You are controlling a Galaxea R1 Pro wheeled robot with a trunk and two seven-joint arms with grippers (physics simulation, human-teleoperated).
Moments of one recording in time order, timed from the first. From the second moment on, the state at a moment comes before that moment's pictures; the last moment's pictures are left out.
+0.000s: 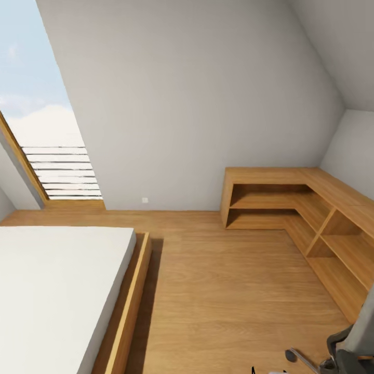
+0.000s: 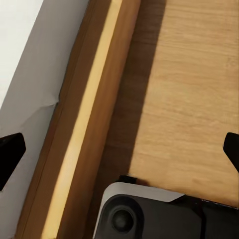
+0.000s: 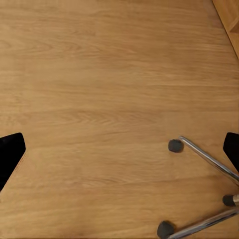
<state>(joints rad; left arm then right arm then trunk) -0.01 -0.02 -0.56 -0.30 0.54 -0.62 0.37 -0.34 0.02 0.34 0.02 -0.24 -0.72 -0.29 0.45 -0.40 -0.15</state>
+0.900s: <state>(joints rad) -0.01 -0.02 -0.56 -0.30 0.54 -0.62 0.37 -0.34 0.02 0.34 0.02 -0.23 -0.72 -0.29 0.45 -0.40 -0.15</state>
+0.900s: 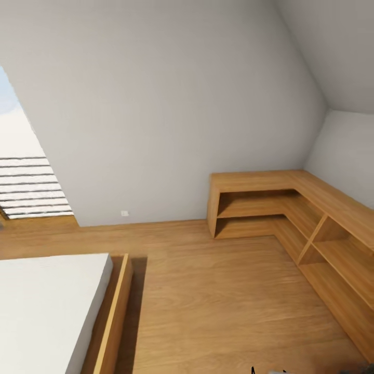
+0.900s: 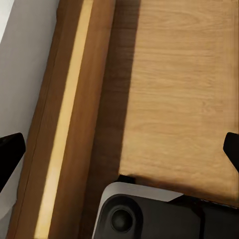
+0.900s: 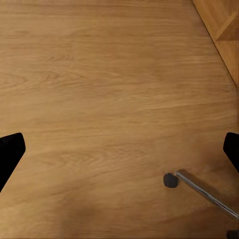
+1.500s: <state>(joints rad) -0.01 -0.02 -0.56 -0.30 0.54 -0.62 0.37 -0.34 0.02 0.34 0.02 -0.23 -0.72 -0.29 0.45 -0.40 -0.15</state>
